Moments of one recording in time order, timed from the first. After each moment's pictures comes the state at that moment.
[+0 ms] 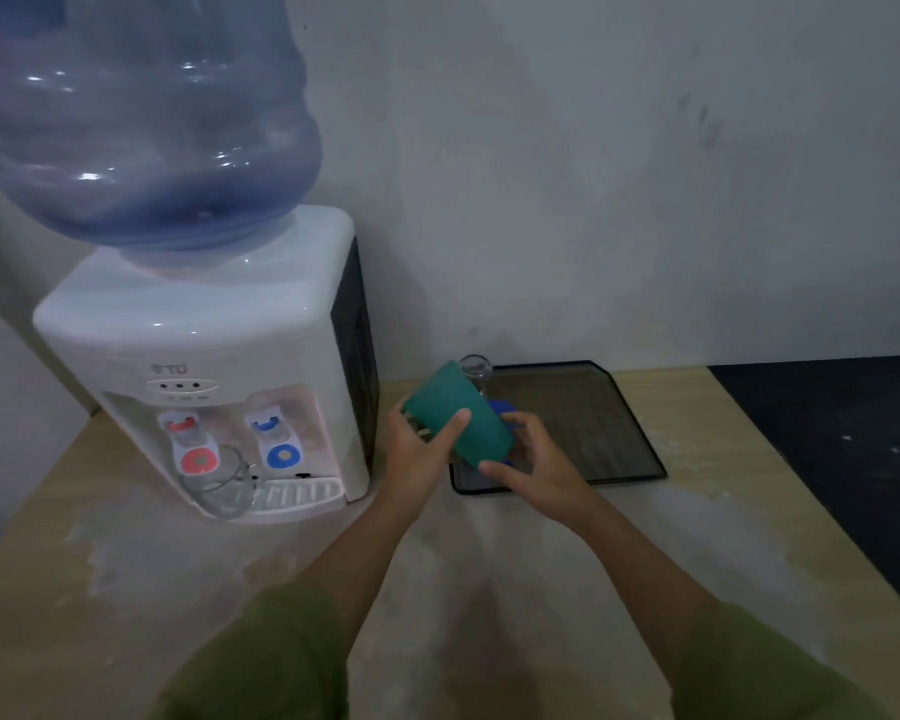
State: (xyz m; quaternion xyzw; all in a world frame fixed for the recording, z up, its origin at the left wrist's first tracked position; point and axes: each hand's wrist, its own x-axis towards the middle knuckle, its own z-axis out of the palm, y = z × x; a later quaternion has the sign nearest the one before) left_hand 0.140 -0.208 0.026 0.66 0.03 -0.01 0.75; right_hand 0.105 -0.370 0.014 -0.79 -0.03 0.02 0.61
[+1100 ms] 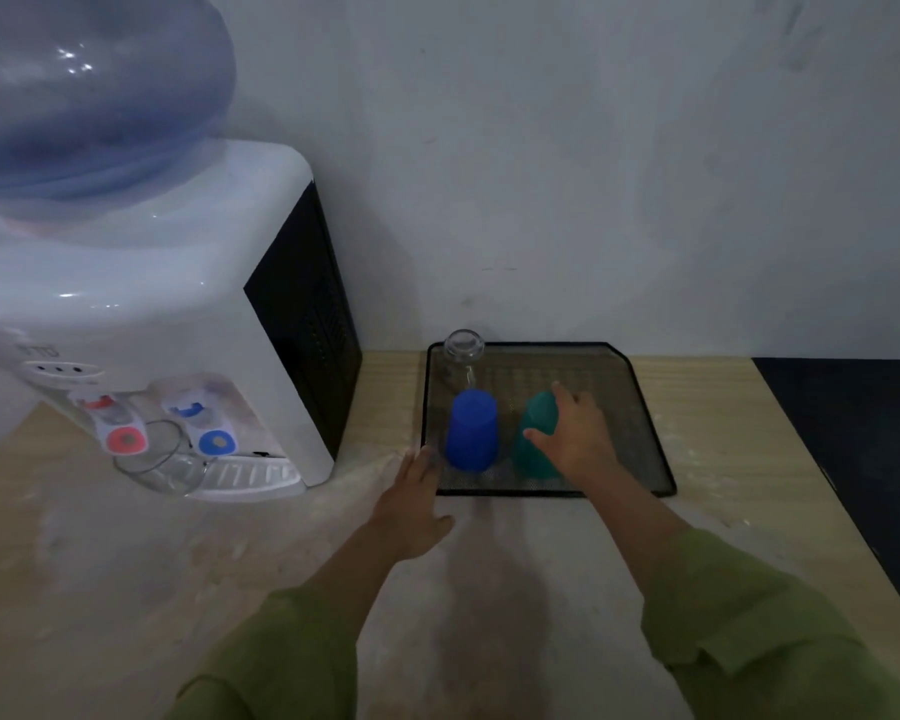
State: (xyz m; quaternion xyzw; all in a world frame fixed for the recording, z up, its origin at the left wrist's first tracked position) left_hand 0.156 -0.237 -0.073 0.96 -0.11 -0.19 0.19; right_hand 0.199 -0.455 -0.023 -0.96 0.12 0.04 0.25
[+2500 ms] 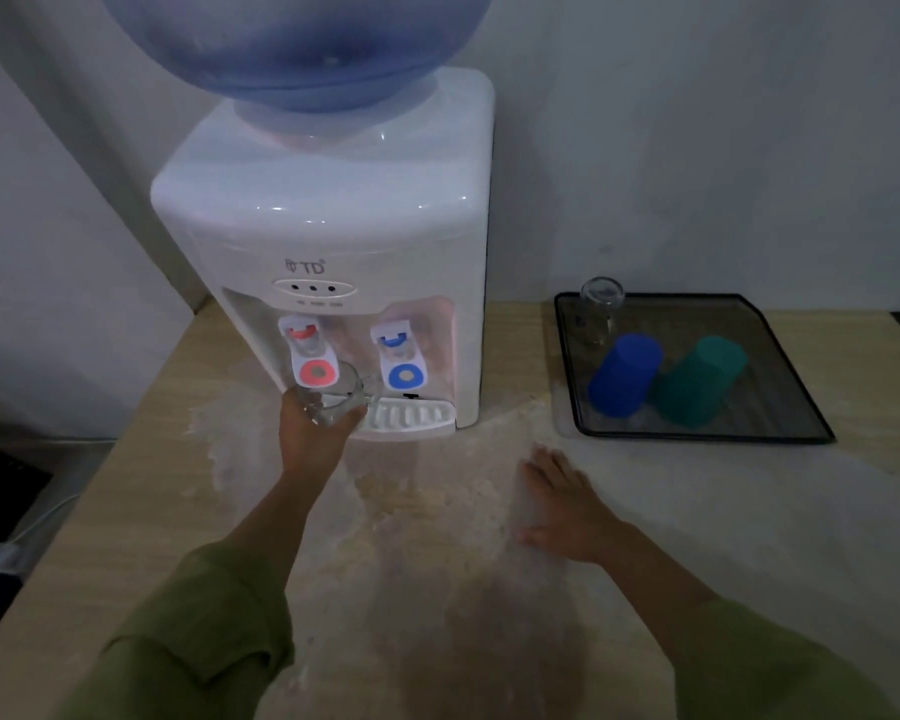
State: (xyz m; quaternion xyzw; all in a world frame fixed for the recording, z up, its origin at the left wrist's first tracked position) left_hand 0.155 0.042 -0.064 0.81 0.22 0.13 0.53; right_hand 0.097 -0.257 -0.101 -0.95 -0.11 0.25 0.13
